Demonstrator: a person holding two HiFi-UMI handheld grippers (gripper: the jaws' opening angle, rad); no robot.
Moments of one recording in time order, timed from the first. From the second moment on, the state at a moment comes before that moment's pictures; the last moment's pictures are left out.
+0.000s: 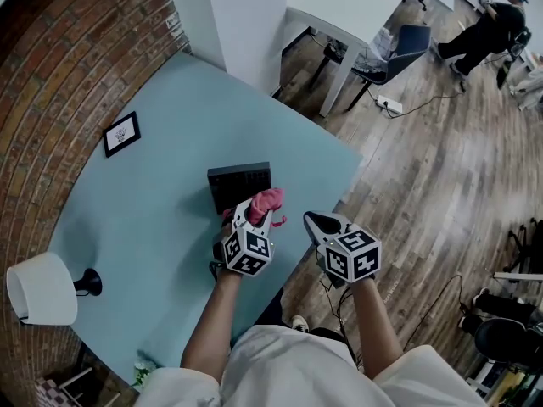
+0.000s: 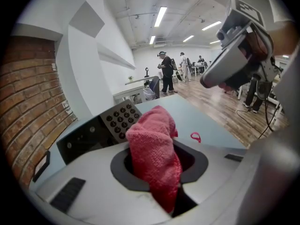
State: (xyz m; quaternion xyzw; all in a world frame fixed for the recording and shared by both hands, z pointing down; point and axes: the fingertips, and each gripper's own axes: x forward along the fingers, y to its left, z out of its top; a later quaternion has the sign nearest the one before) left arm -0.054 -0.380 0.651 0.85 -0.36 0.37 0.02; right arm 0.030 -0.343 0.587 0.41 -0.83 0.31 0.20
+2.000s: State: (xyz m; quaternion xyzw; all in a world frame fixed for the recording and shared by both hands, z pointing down) left arm -0.068 -0.043 0.359 0.83 -0.53 0.14 -0.03; right arm 0.101 -0.082 0.311 0.43 -0.90 0.04 0.07
